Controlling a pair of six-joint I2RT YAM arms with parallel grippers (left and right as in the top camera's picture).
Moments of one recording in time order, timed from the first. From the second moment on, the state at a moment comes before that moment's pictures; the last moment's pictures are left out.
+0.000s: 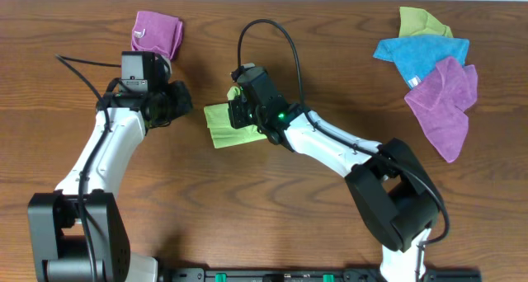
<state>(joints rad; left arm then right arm) -0.01 1.64 1.10 -0.51 0.32 -0.44 0.69 2.01 1.31 -0.10 -0.09 0.43</state>
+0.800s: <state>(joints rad) 0.07 1.64 1.10 -0.53 0.31 -0.44 0.79 2.01 1.31 -0.11 -0.22 0.41</state>
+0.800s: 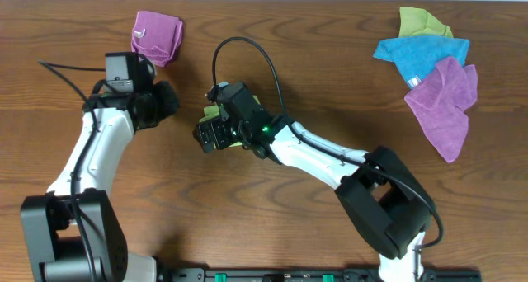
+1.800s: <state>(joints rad) 0.13 1.60 1.10 -0.53 0.31 -0.44 0.72 1.94 1.38 -0.24 -0.15 0.41</state>
